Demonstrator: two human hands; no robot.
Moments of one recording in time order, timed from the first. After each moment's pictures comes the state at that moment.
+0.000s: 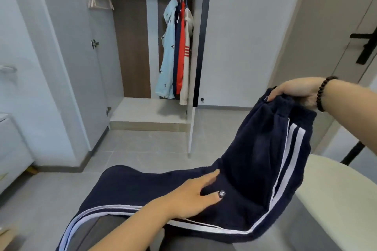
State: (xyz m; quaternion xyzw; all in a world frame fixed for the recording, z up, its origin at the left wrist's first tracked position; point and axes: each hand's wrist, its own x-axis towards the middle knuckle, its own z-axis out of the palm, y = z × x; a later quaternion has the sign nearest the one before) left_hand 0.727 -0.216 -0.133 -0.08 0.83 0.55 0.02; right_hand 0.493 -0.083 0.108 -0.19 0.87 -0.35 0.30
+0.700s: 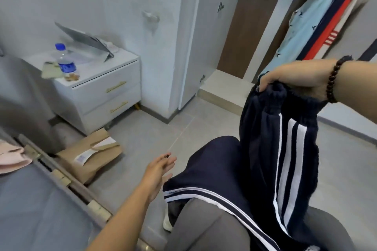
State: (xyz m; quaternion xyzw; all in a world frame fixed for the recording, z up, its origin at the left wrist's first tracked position) left_hand 0.968 -0.421 -0.276 -0.49 0.32 0.73 -0.35; right_hand 0.738 -0.384 0.078 -0.43 0.81 -0.13 0.38
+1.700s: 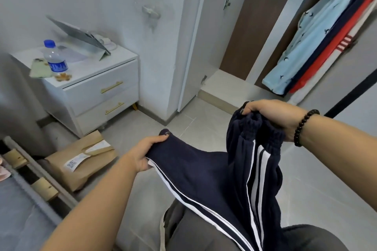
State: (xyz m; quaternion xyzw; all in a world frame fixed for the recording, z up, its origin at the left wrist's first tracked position) left_hand 0.981 -0.524 -0.226 -0.42 0.25 0.83 -0.26; right_hand 0.732 -0.440 0.002 -0.35 0.77 -0.24 0.47
